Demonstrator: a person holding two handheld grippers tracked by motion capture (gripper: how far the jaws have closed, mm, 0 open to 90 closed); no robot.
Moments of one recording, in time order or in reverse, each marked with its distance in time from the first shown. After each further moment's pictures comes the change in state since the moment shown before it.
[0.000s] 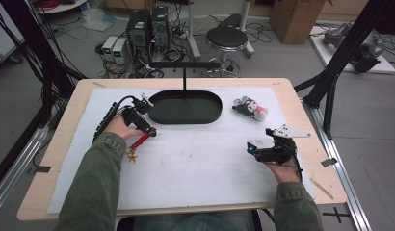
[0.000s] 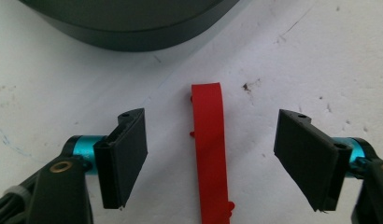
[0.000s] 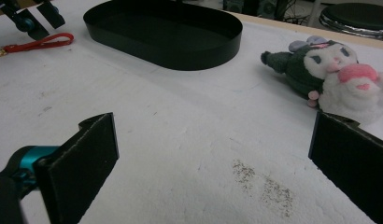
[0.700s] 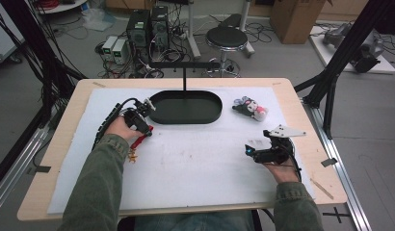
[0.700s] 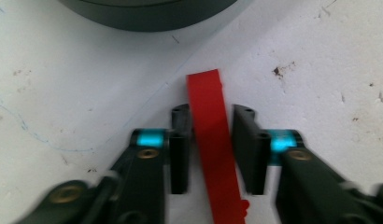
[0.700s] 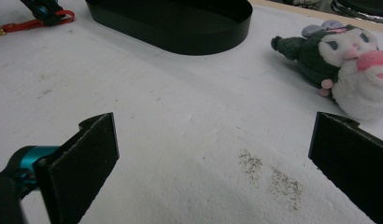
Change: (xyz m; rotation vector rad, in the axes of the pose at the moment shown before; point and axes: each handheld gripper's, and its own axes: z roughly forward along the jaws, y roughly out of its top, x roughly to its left) left arm -0.007 -0.001 0.007 0.045 0.106 0.036; right arm 0.001 -0.001 0.006 0.060 0.017 -0.018
